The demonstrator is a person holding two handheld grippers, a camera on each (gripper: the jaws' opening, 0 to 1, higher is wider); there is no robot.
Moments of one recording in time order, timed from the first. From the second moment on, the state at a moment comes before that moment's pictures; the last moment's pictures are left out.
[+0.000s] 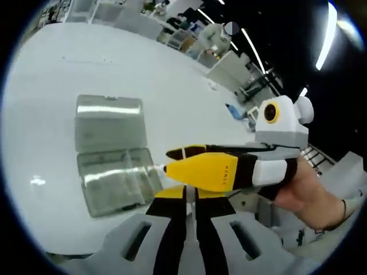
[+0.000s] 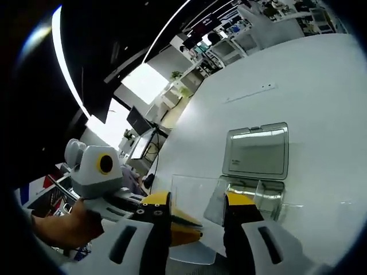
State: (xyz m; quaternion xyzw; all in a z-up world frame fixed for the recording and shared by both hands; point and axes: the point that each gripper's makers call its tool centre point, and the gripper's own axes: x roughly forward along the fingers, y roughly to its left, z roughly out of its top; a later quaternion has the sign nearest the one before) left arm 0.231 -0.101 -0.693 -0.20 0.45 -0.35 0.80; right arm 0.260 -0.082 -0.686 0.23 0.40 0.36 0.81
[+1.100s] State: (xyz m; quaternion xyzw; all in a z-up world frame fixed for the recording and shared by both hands) left arm 0.236 -0.101 -0.689 -0.20 0.44 -0.34 0.81; right arm 0.266 -0.088 -0.683 0.24 0.39 0.34 0.82
